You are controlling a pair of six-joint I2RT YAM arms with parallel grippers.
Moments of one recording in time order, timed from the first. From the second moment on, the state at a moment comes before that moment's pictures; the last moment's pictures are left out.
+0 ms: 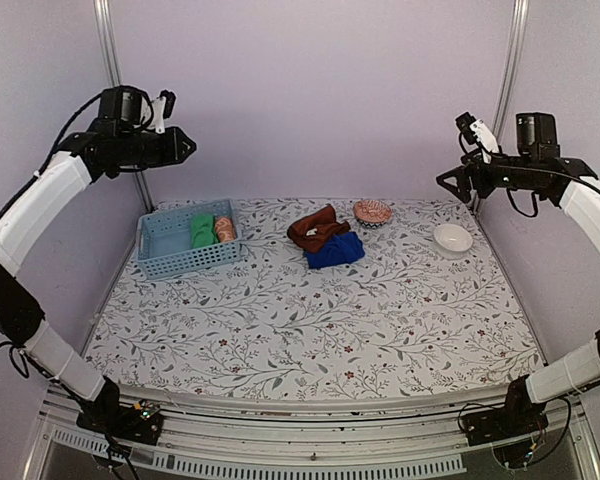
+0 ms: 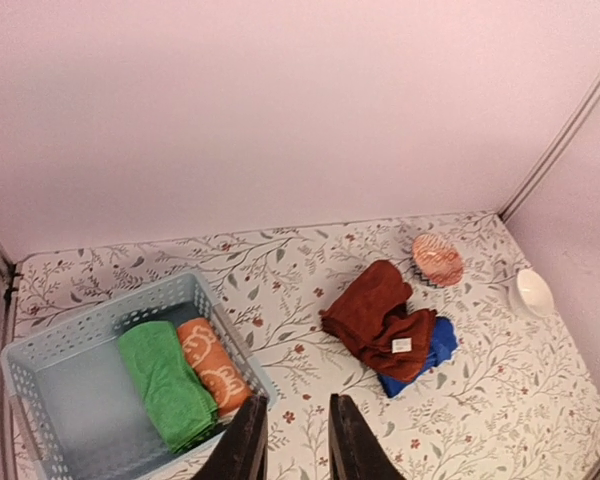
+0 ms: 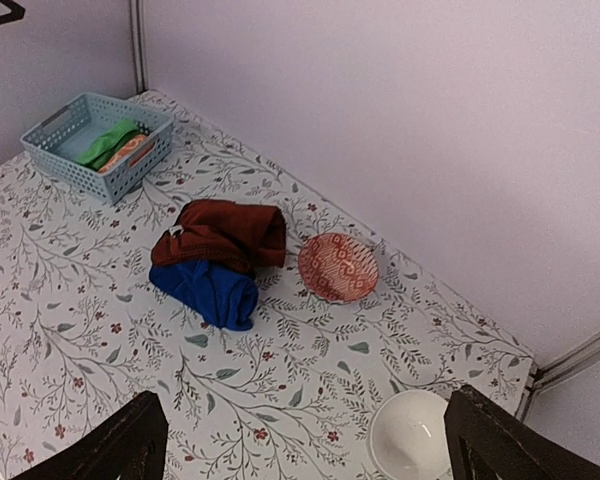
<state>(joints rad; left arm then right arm) -0.29 1.53 1.67 -0.58 0.10 -0.22 0.13 1.35 1.43 -0.59 -0.46 -0.41</state>
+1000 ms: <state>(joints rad) -0.40 1.27 1.23 -0.16 -0.20 0.04 0.12 1.09 1.10 -0.16 -0.04 -0.03</state>
